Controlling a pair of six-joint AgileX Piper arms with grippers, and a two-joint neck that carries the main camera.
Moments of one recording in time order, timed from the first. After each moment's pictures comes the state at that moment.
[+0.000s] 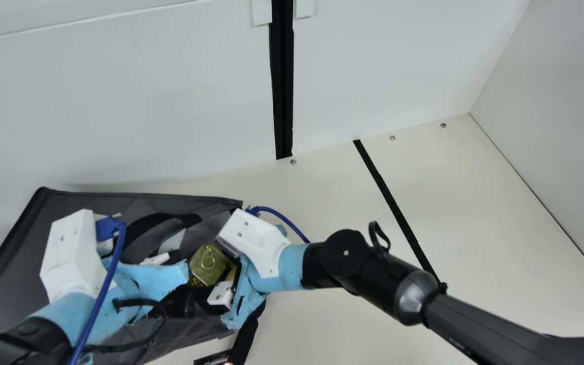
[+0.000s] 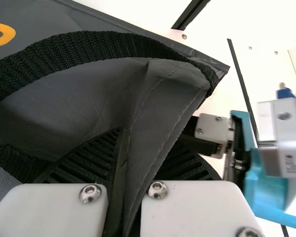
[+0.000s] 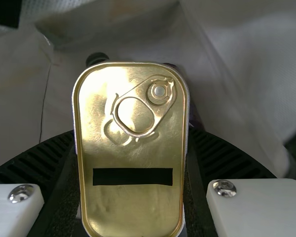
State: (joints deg) left arm -36.7 82.3 -72.0 -2.4 38.7 -33.4; right arm 24.1 92.9 -60.2 69.8 30.0 -74.9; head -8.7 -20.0
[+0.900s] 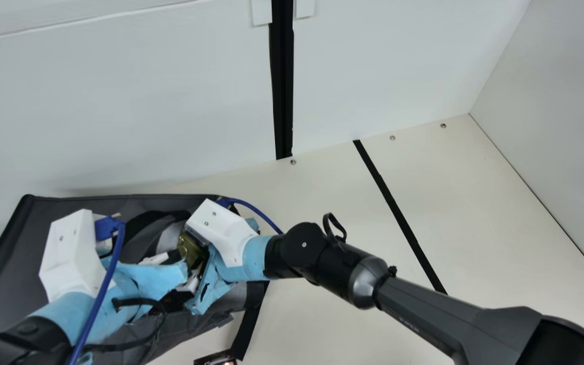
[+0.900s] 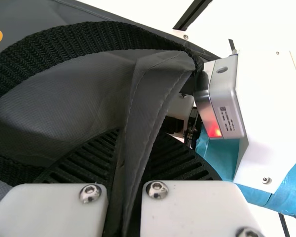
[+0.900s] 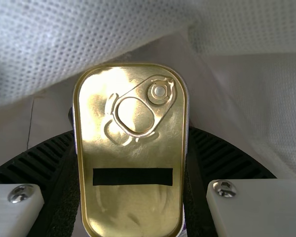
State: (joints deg) left arm -36.7 82.3 -72.0 -2.4 38.7 -33.4; right arm 28.4 100.9 -68.7 70.4 25.2 -70.4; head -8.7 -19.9
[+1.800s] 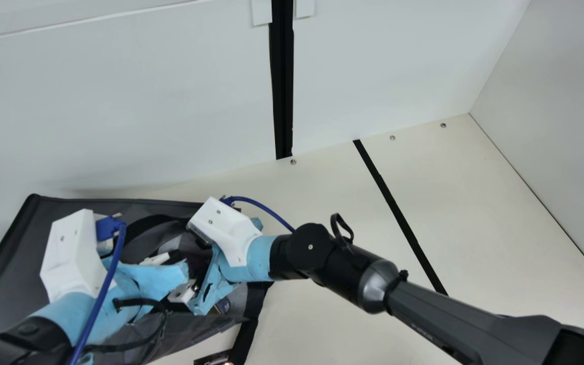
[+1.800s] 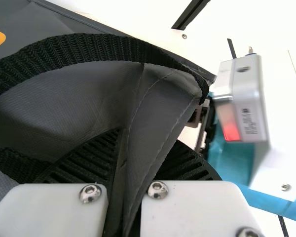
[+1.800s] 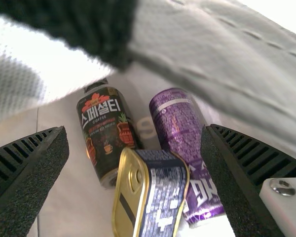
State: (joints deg) left arm -36.7 82.3 -72.0 -2.4 38.7 -33.4; right arm 27.7 97.8 -67.2 68.2 25.6 -67.5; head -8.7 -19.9
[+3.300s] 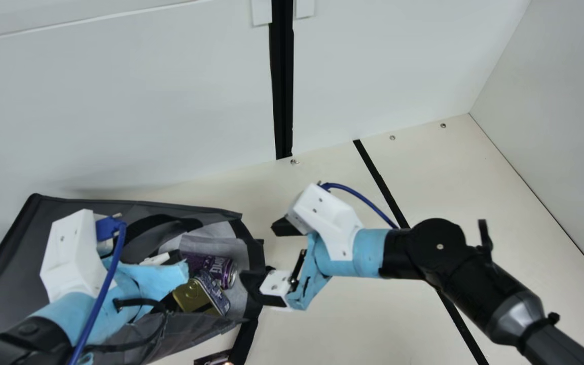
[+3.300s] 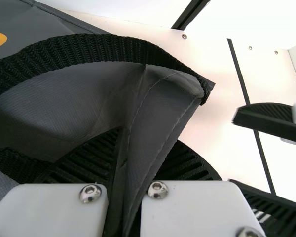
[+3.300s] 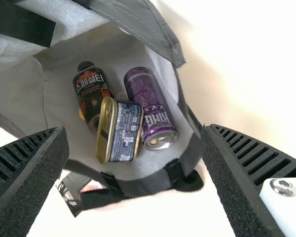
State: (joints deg) left arm -36.7 82.3 -72.0 -2.4 38.7 -33.4; right arm 5.9 77.0 -53.8 64.5 43.5 -73.0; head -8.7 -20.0
